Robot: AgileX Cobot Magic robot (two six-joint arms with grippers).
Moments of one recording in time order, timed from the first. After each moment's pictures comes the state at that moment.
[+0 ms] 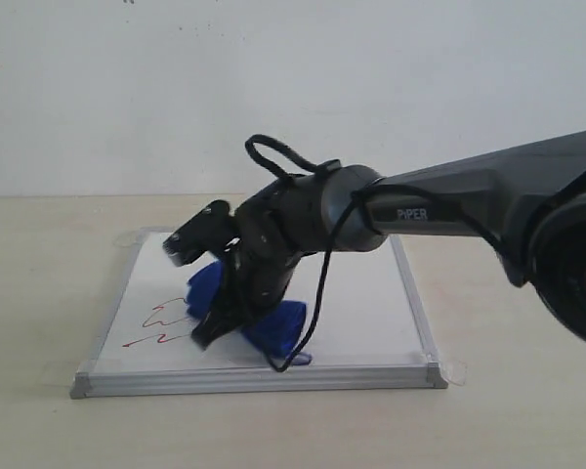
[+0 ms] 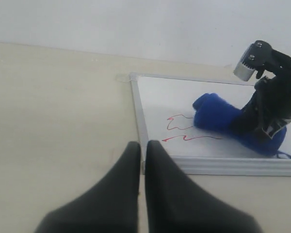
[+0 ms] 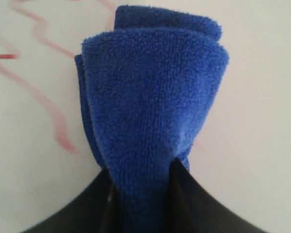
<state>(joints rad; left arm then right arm) -0.02 0.00 0.00 0.10 0.32 -0.25 0.71 2.28 -1.67 -0.18 0.54 -0.06</state>
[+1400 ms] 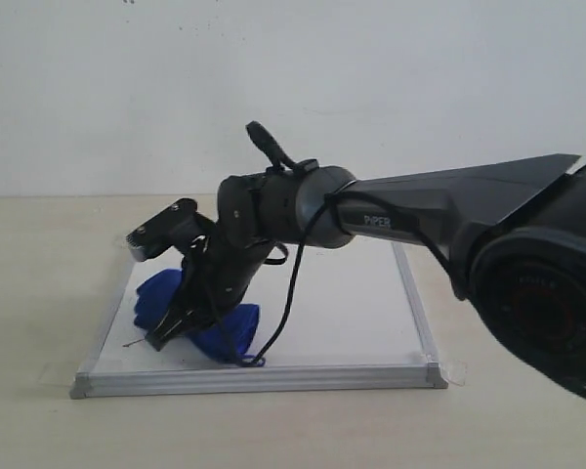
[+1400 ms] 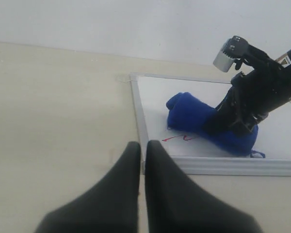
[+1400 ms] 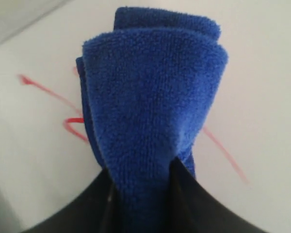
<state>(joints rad) -0.02 0.00 0.00 0.10 0.32 -0.25 0.75 2.38 -1.87 0.24 0.63 -0.42</state>
